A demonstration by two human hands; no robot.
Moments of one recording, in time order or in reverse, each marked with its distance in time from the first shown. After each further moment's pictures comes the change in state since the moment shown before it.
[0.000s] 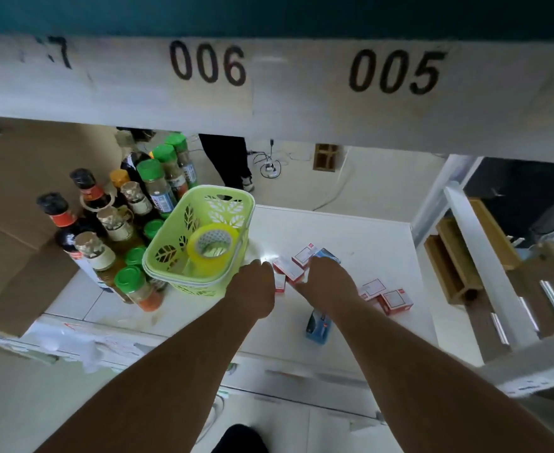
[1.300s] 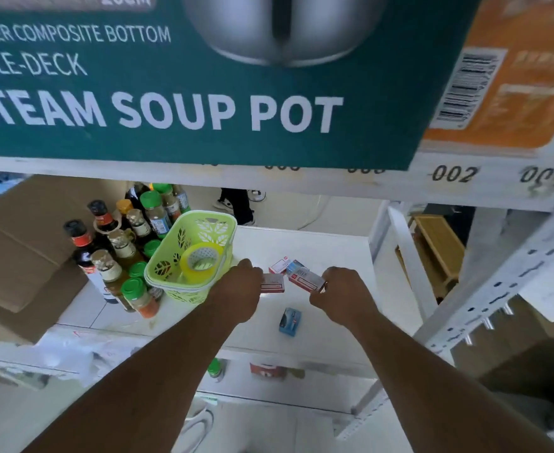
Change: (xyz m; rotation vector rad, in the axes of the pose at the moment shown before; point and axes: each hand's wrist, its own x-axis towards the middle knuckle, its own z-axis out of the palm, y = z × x) left_hand -0.069 0.032 -0.075 -0.065 0.071 0.106; right_hand -0.096 0.046 -0.094 0.116 0.077 0.084
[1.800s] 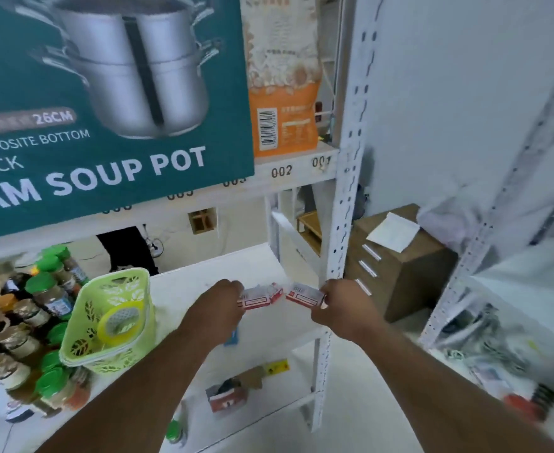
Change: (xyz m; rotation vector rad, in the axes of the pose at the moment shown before) left_hand -0.074 0.068 -0.041 -0.013 0.008 0.502; right_hand -0.184 0.043 -0.061 0.002 0.291 0.283
